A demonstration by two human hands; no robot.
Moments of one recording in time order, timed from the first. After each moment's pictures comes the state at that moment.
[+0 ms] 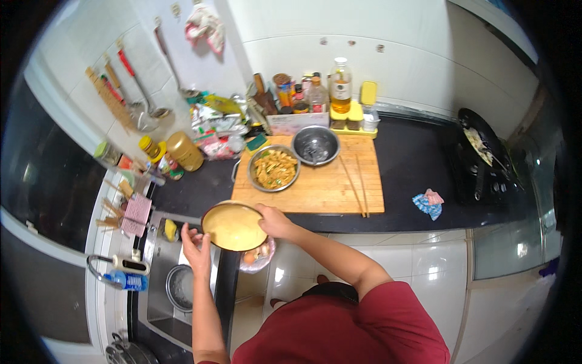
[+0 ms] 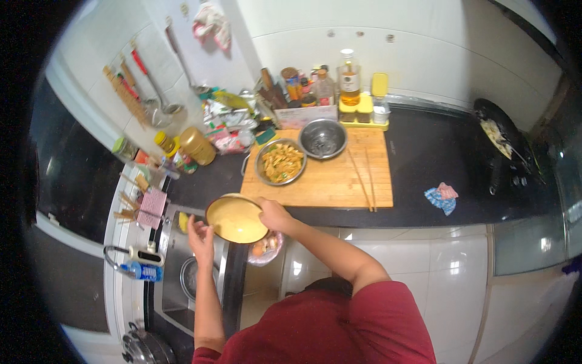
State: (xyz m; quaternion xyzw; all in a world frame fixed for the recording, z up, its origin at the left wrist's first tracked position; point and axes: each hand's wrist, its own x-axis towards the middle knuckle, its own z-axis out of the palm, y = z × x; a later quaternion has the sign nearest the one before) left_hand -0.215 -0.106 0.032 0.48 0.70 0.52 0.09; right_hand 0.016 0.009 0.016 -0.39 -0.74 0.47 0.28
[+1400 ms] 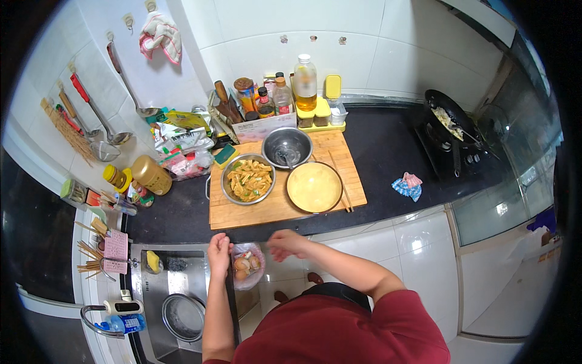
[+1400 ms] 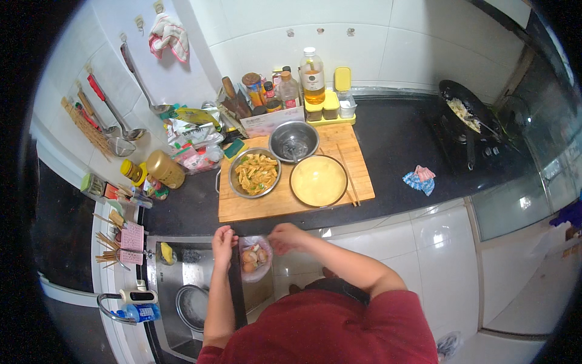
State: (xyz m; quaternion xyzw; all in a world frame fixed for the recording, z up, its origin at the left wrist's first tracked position) left_hand -0.183 -0.030 -0.045 0.39 0.62 0.49 0.47; right_hand 0.067 -0.016 -0.027 -0.45 -0.36 0.79 0.19
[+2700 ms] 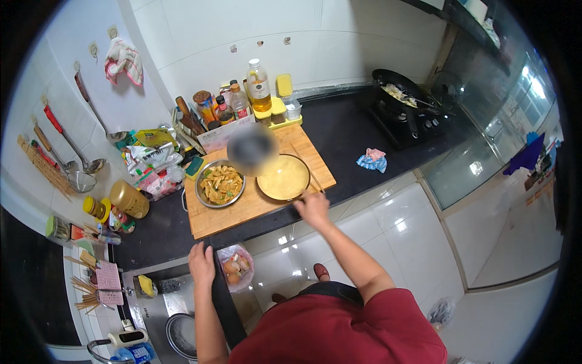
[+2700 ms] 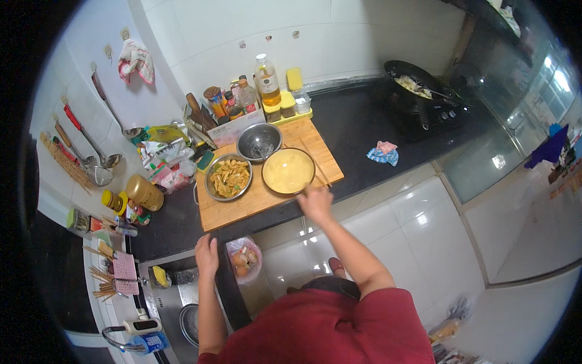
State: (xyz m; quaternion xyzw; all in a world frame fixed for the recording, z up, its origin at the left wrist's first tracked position) left_hand -0.207 -0.044 -0.017 0.72 0.64 0.25 0.13; right_hand 0.164 -0.043 -0.027 -0.79 -0.54 0.06 0.27
